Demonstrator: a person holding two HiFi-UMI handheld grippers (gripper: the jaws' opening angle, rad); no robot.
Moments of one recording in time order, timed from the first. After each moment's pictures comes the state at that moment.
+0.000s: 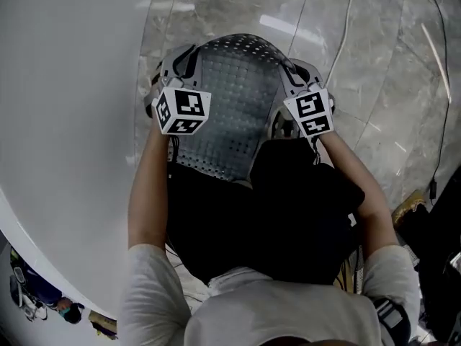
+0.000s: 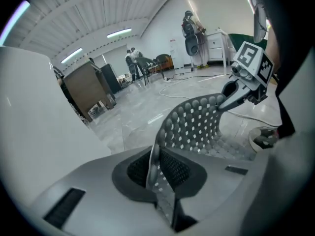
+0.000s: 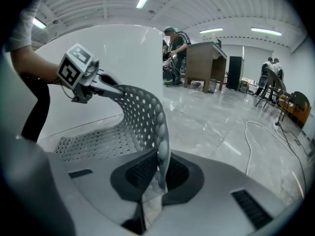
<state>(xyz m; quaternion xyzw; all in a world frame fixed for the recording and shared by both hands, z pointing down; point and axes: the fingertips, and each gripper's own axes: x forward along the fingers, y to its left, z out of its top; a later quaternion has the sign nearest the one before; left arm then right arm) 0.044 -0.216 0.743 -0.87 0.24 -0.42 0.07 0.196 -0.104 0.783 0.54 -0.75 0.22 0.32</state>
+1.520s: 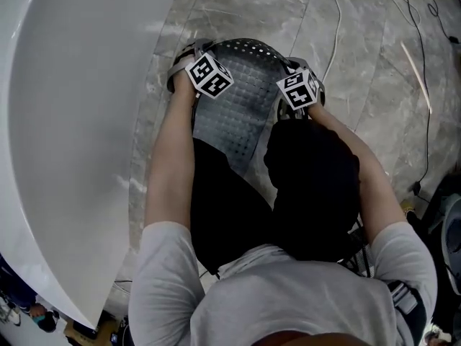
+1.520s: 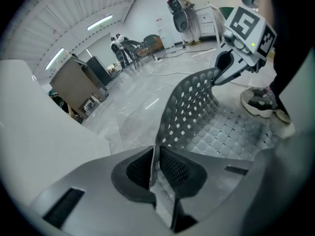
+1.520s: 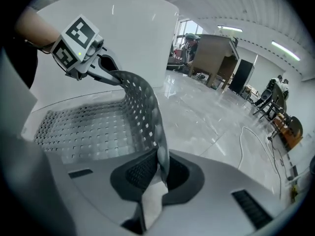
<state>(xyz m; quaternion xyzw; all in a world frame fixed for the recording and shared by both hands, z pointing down) 0.050 -0.232 0.803 -0.82 0.21 -0.52 0.12 0.214 -0.121 0.823 0.52 -0.70 0.19 0.44</state>
